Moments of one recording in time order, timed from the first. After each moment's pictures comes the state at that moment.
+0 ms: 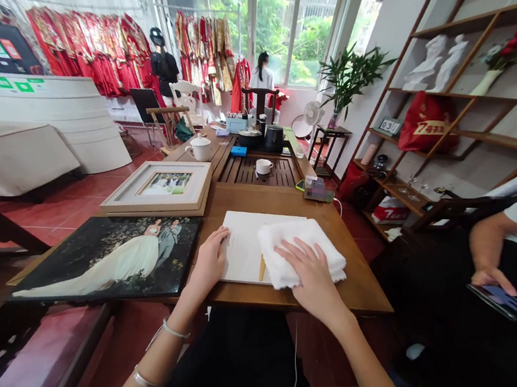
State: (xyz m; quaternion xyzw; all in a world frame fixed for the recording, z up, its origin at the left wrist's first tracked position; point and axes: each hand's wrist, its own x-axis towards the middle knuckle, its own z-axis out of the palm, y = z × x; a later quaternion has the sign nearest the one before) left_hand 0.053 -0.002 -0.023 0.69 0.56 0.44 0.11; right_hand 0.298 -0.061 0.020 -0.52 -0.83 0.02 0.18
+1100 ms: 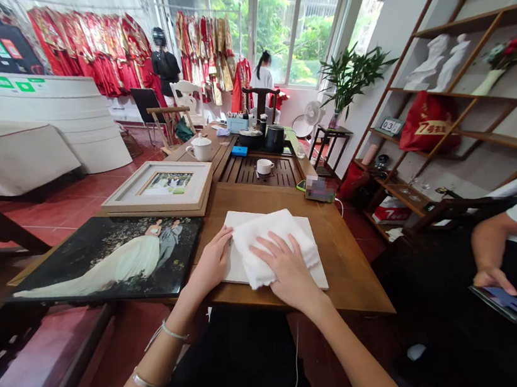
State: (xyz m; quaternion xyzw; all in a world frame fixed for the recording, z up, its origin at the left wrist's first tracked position) left_hand 0.053 -0.005 -0.024 0.73 0.52 0.43 0.14; right_hand 0.260 -0.042 0.028 -0.44 -0.89 0.03 0.14
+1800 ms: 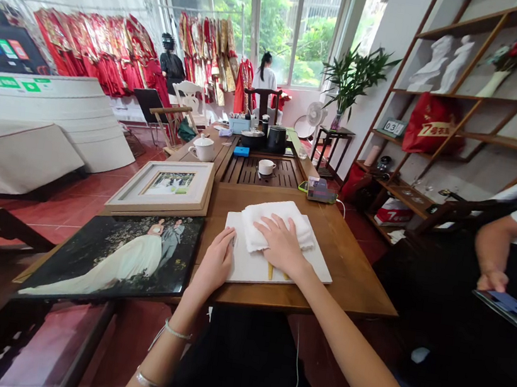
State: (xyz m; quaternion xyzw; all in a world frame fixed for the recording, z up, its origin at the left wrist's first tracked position) left_hand 0.056 -0.009 -0.020 0.73 0.54 0.40 0.14; right_hand 0.240 0.010 0.036 -0.53 -0.84 0.00 0.11
